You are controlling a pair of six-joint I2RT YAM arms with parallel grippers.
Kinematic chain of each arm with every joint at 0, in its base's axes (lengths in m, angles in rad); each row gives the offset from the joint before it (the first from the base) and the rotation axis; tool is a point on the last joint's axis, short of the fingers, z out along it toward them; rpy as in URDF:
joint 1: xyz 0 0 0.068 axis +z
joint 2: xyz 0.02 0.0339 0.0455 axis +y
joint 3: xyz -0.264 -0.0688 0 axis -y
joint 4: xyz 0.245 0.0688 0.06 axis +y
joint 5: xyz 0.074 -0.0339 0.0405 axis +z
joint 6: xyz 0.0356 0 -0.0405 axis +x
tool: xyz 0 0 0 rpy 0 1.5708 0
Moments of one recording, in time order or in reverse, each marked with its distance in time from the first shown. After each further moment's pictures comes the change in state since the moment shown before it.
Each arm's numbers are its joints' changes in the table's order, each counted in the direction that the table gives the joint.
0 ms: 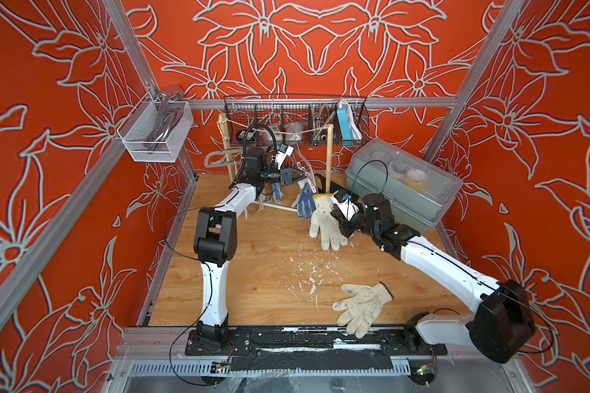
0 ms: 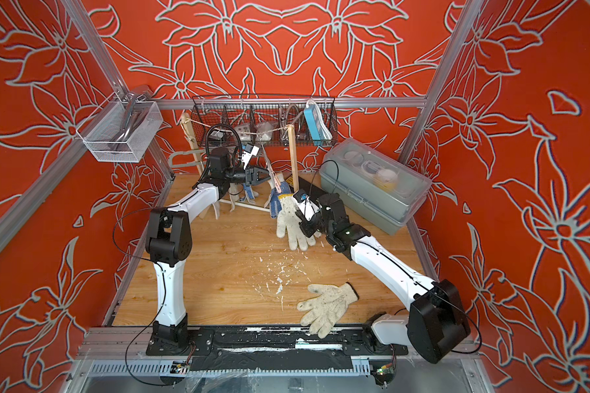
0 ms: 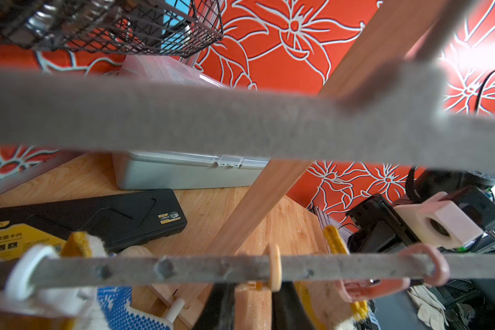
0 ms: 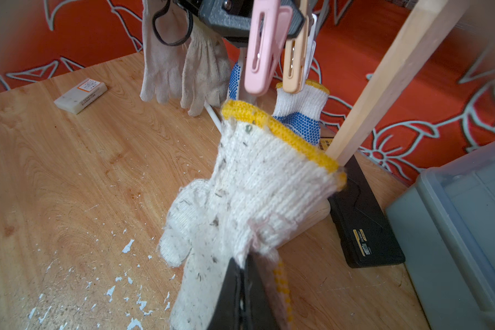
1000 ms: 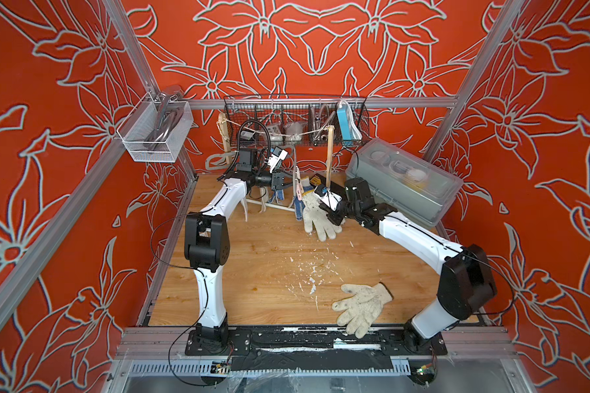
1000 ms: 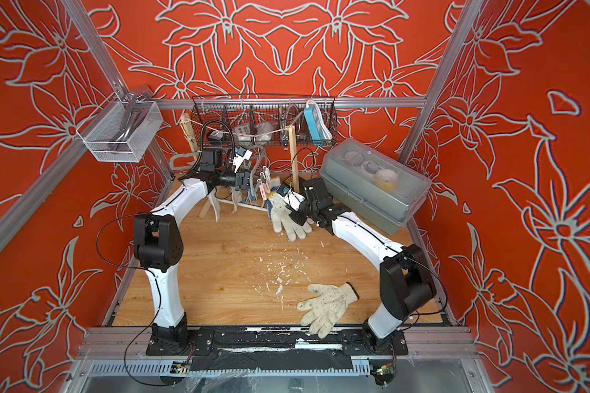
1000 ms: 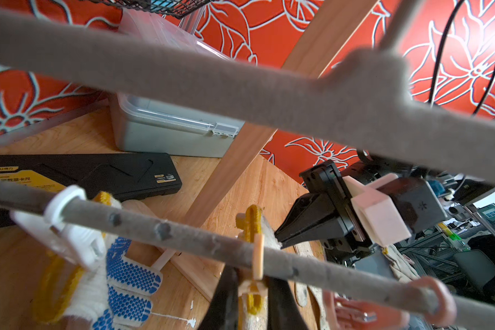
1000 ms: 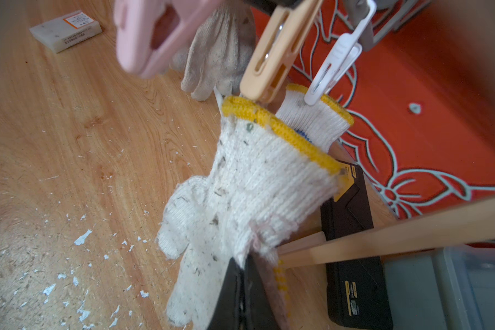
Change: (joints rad) left arm 0.041 -0.097 0.031 0.538 -0.046 0.356; right arm -0.007 0.295 0.275 0.109 0.059 -0.247
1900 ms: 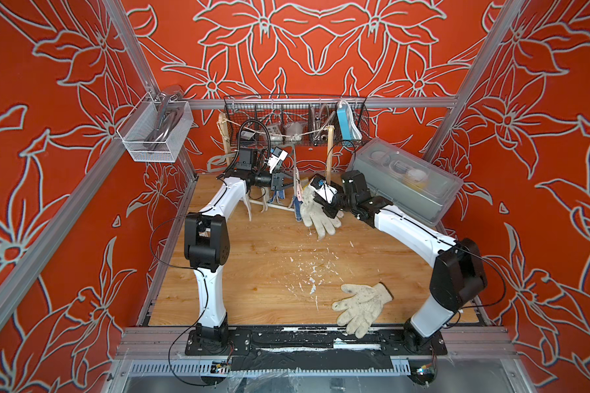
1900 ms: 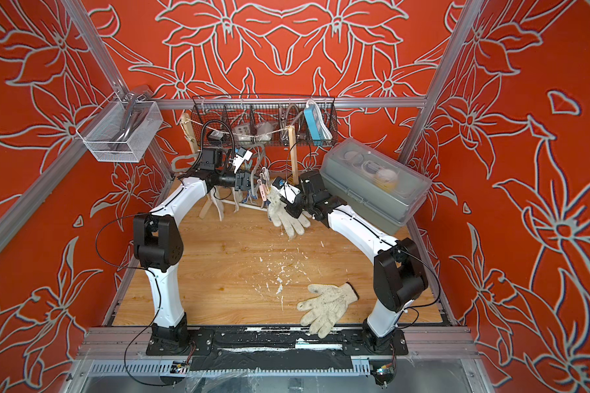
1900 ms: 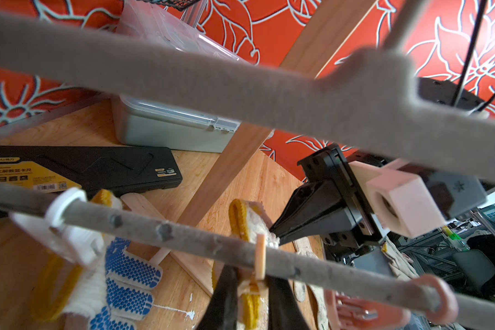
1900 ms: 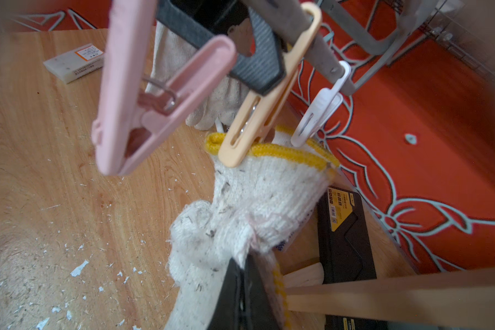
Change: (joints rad) left arm 0.000 0.000 0.024 0.083 0.023 0.053; right arm 0.005 0.063 0.107 -0.002 0.049 0.015
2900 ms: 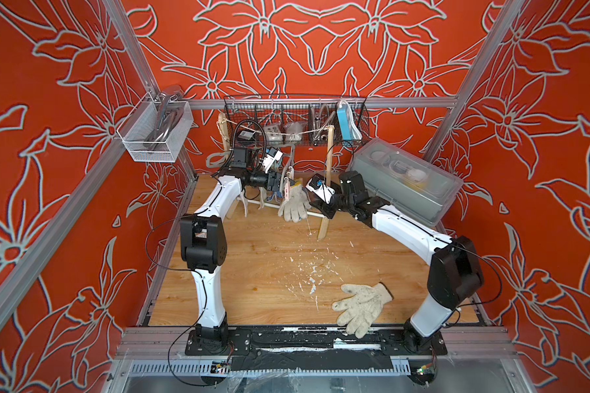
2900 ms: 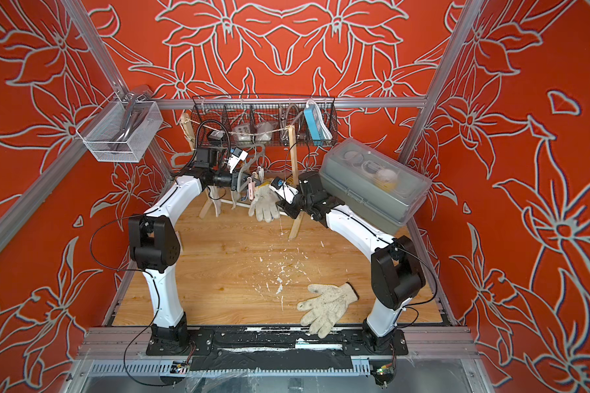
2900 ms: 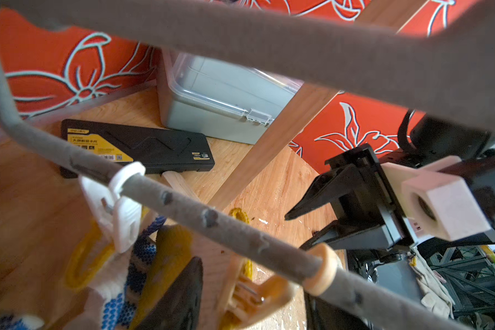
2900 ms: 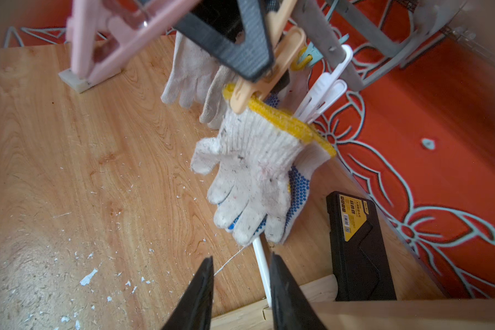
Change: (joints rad) left arm 0.040 -0.032 0.016 0.152 0.134 0.074; right arm 0.004 0.019 -0.011 -0.029 0.029 0.023
